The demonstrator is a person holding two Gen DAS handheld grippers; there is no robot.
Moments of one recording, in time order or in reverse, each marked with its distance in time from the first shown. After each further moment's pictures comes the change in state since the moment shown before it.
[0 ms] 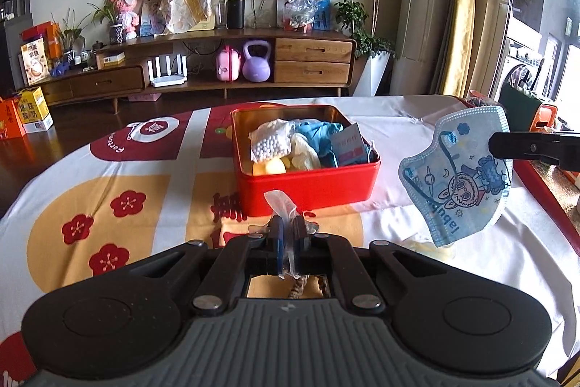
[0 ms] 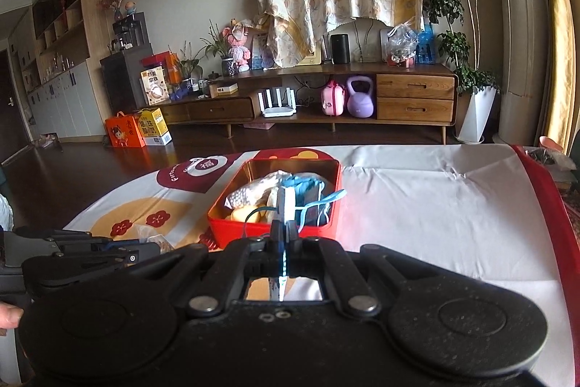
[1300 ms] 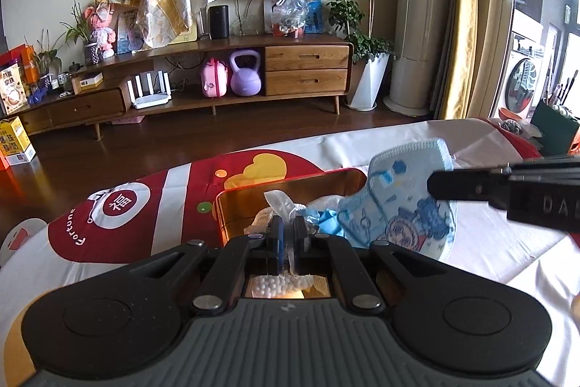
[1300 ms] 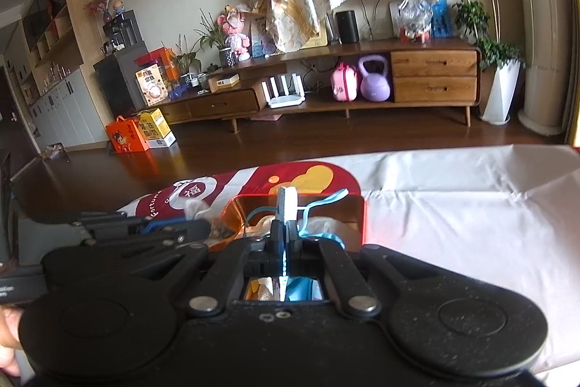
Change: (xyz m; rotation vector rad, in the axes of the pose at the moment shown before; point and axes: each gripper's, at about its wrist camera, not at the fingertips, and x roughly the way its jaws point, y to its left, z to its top) left arm 0.136 0.011 0.110 0.065 0.000 -0.014; right arm 0.144 -0.027 0.064 0.072 0.056 0.056
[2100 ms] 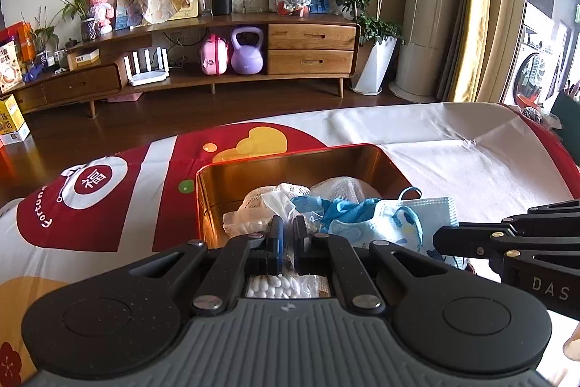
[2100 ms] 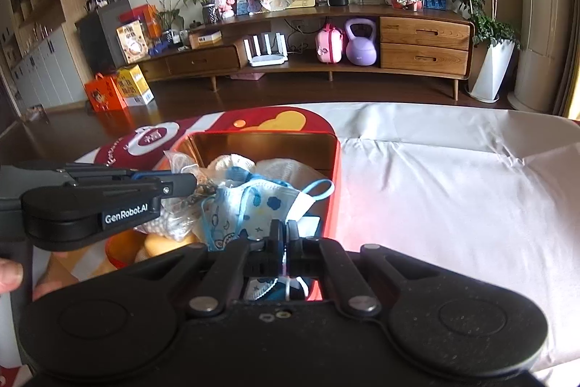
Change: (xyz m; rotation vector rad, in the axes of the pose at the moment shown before) left arm 0.058 0.001 -0.017 -0.037 0.056 -0.006; right arm 0.045 -0.017 -0.035 -0.034 0.126 -0.062
